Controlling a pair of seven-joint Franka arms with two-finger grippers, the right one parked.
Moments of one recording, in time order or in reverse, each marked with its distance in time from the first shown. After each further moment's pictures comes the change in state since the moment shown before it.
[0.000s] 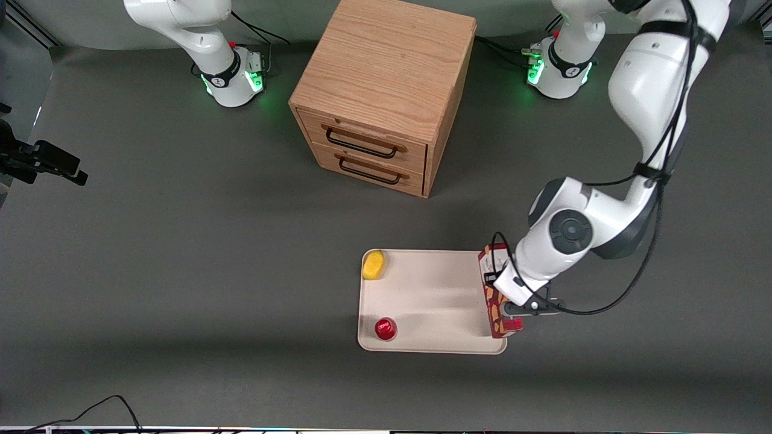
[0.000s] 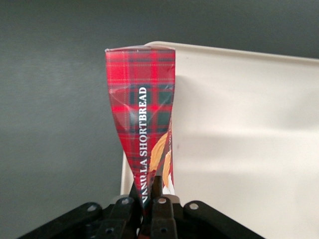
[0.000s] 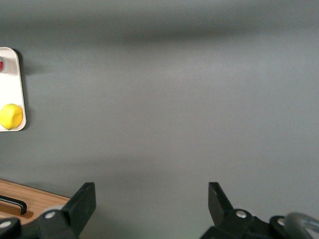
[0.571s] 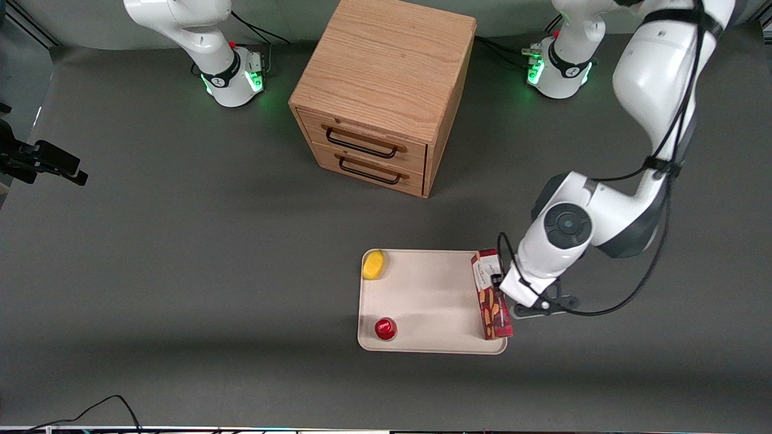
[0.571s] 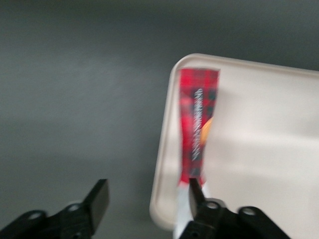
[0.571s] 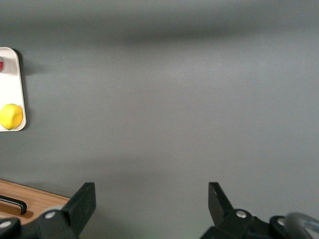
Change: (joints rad) arm 0.023 -0.140 -0.005 0.049 -0.034 -0.286 0.024
